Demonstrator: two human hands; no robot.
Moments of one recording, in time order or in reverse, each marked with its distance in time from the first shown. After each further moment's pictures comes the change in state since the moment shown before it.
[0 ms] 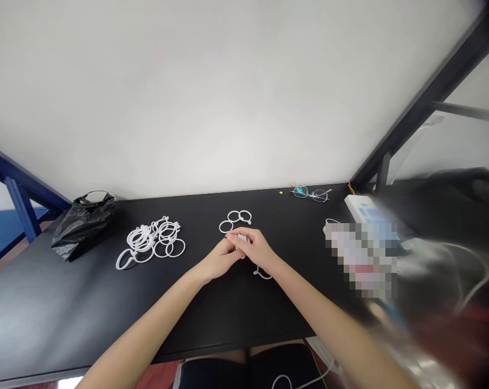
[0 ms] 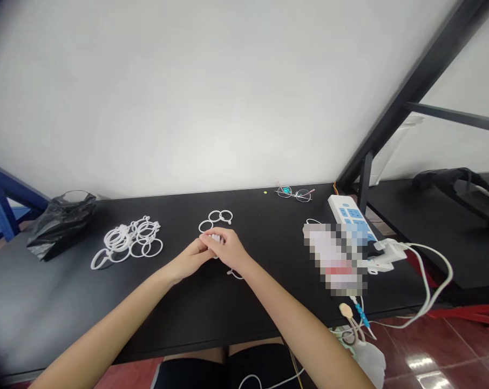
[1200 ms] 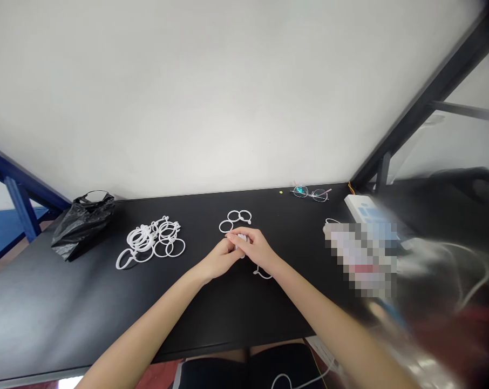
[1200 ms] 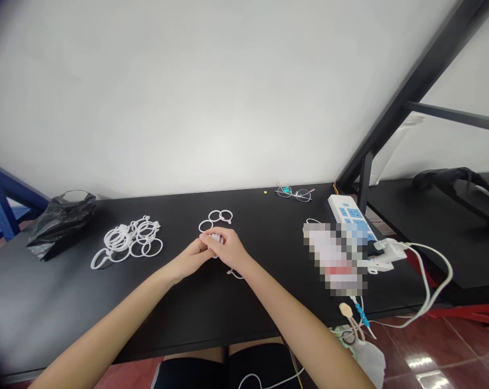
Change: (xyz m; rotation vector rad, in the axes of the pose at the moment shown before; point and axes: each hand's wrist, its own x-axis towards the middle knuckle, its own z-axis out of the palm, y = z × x) left_hand -0.001 0.001 0.001 0.013 0.025 -0.033; right_hand -0.001 0.000 0.000 0.007 -0.004 -0.001
